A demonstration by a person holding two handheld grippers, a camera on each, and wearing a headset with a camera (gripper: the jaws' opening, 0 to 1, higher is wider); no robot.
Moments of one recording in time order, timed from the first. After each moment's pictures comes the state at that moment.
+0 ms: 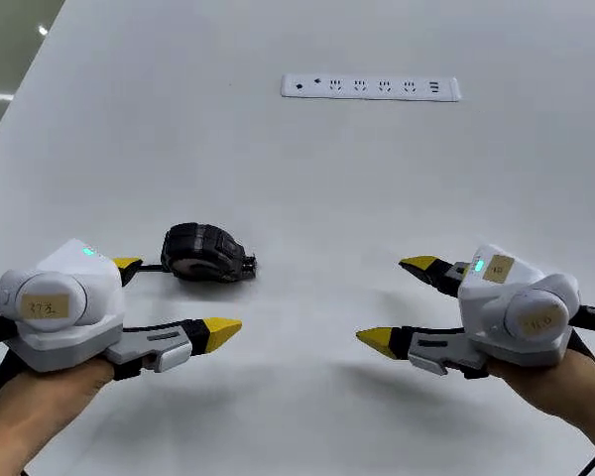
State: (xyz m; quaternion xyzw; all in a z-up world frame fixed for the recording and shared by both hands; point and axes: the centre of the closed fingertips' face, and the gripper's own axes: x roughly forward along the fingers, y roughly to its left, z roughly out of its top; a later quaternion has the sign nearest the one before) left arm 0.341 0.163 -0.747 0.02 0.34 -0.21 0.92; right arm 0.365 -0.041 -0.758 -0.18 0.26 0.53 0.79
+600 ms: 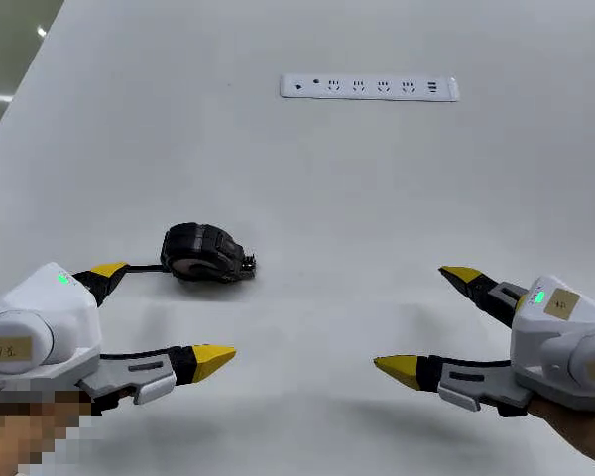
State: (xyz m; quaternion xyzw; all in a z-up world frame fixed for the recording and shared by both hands) left arm 0.323 0.162 -0.736 0.04 0.30 -0.24 0.92; right arm 0.350 -0.069 -0.745 -0.12 0.24 0.50 0.82
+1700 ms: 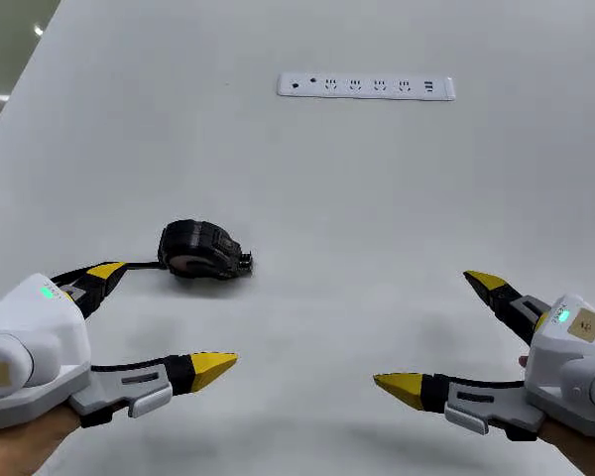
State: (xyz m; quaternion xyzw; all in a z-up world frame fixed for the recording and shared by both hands) left arm 0.318 0.153 -0.722 0.03 0.27 -0.25 0.93; right arm 0.342 -0.077 -0.738 -0.09 0.24 0.47 0.85
